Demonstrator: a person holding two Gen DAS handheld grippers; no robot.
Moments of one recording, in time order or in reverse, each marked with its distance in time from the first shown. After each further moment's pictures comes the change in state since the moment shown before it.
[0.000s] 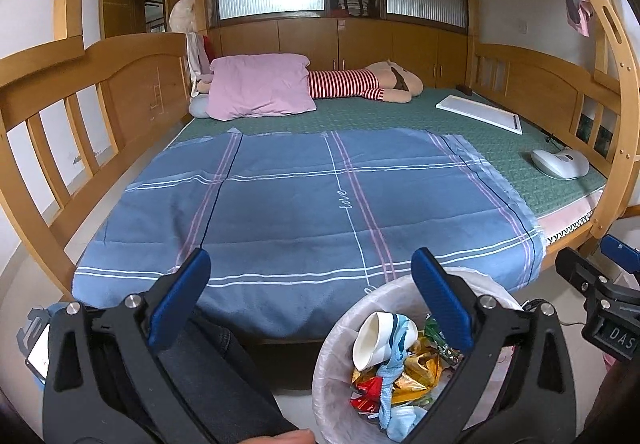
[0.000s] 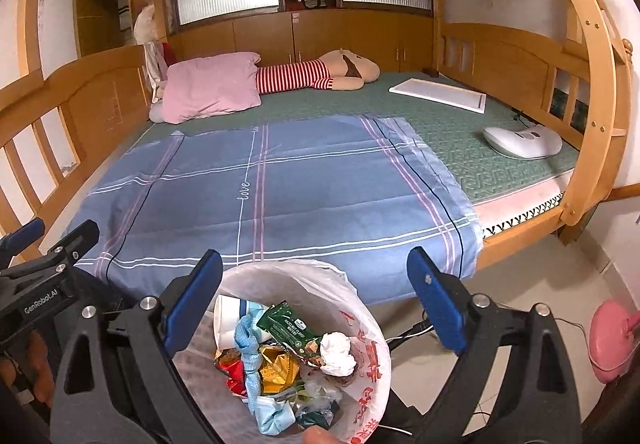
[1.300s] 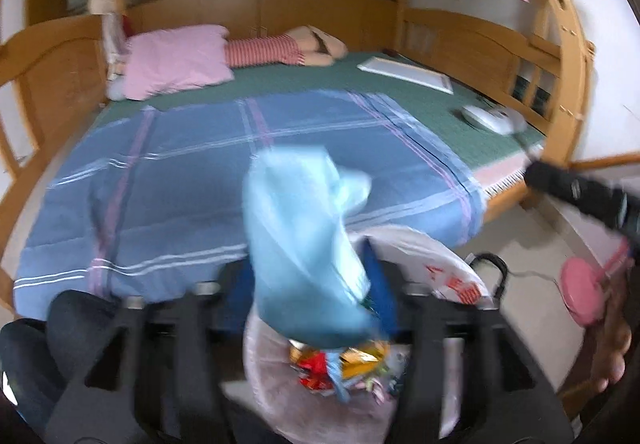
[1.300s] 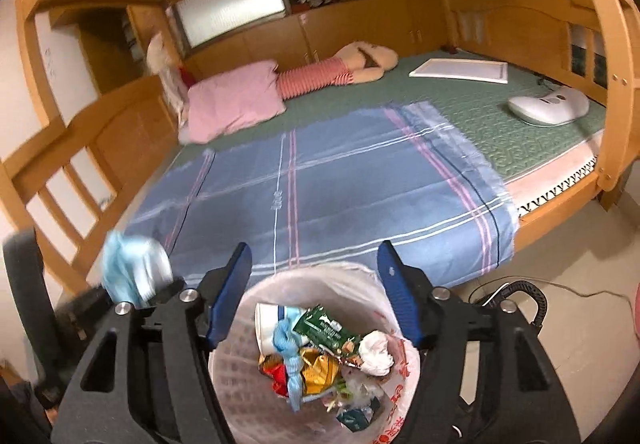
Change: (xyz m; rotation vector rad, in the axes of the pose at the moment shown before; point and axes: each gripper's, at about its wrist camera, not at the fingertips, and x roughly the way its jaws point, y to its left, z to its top) left arm 0.024 -0.041 -0.018 0.114 0.126 -0.297; right arm -0.005 -0.034 0.012 0.160 0.004 0.171
